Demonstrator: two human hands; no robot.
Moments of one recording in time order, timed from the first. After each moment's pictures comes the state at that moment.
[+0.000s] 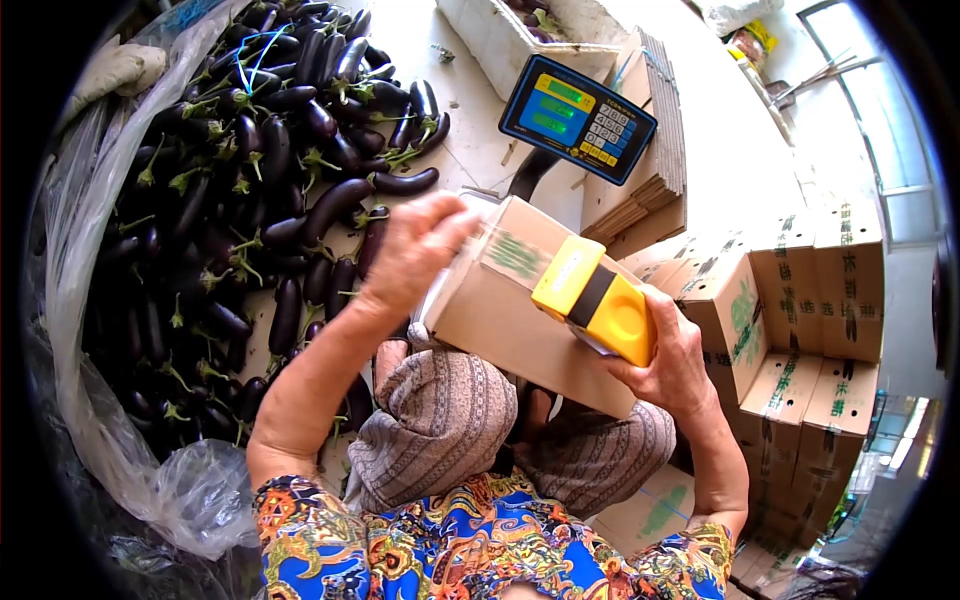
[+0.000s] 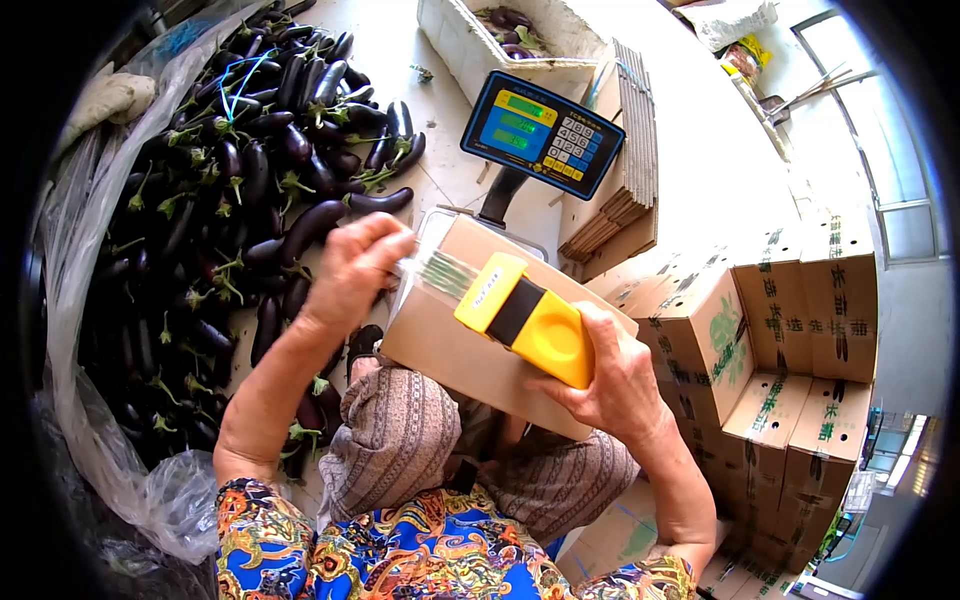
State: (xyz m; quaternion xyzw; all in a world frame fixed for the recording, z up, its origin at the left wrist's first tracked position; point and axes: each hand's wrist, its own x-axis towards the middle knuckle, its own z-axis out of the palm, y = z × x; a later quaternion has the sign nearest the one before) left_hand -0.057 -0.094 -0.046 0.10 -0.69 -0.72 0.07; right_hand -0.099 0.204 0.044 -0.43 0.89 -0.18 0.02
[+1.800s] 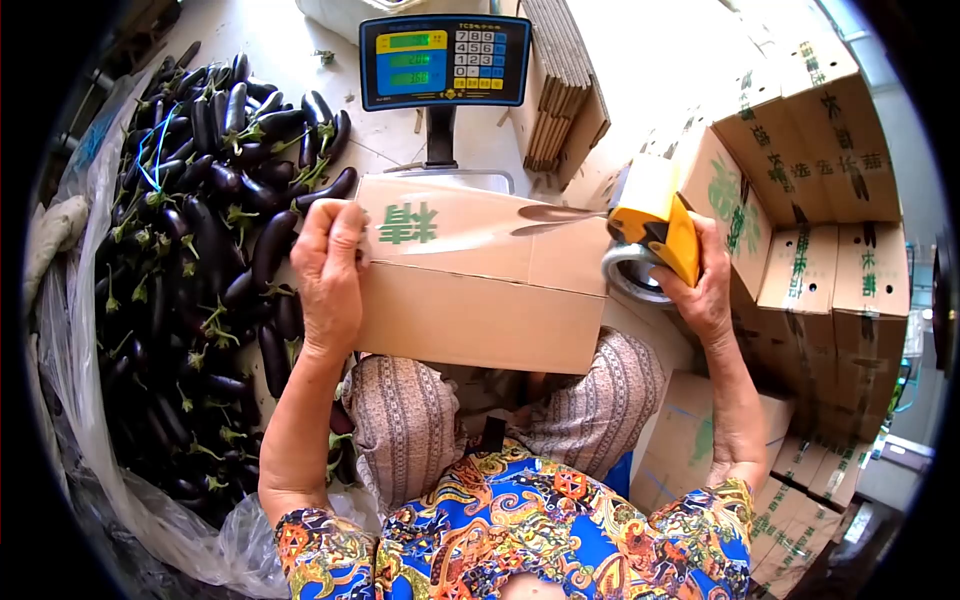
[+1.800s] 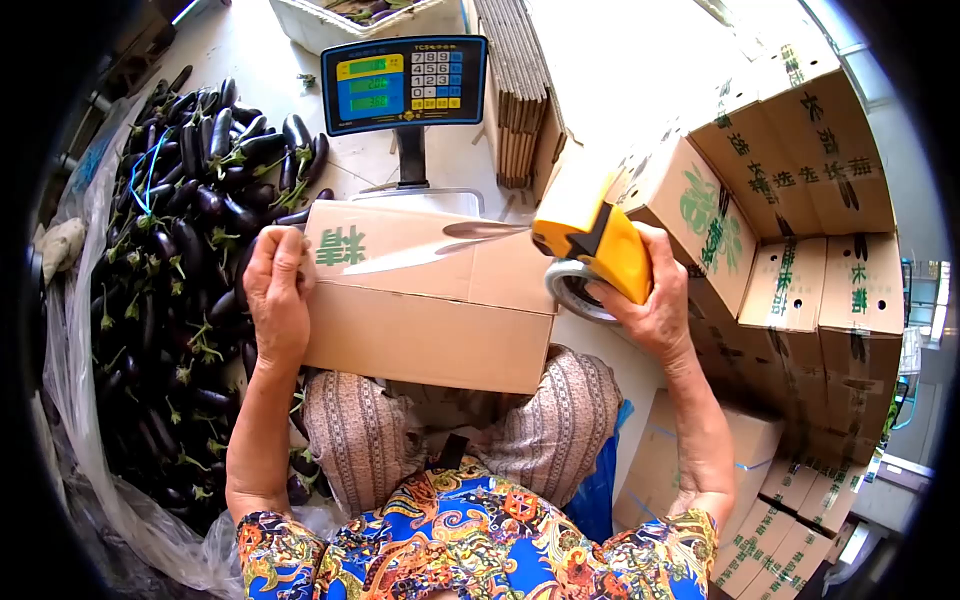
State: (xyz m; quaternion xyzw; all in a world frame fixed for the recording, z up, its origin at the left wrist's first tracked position) left_hand -0.069 -0.033 -0.046 0.11 -0.68 -0.71 0.14; right_hand -0.108 0.341 0.016 -0.18 0.92 -0.34 -0.04
